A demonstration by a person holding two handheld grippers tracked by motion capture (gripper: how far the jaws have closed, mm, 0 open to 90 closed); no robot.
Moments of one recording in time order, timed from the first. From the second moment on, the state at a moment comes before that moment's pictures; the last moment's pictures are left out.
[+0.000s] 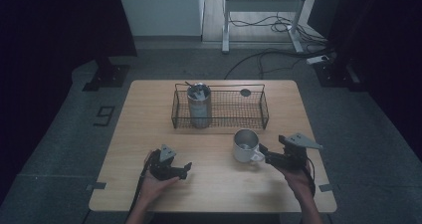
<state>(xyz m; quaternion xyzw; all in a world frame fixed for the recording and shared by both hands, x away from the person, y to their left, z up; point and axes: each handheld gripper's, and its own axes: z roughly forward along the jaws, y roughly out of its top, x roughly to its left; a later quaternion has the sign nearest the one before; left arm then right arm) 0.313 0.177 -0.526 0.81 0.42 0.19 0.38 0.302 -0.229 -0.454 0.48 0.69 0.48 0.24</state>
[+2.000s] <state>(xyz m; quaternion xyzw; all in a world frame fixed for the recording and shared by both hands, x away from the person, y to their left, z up) 0.312 0.180 -0.533 0.81 0.43 0.19 0.36 0.348 -0.172 -0.477 0.46 0.74 0.44 0.21</state>
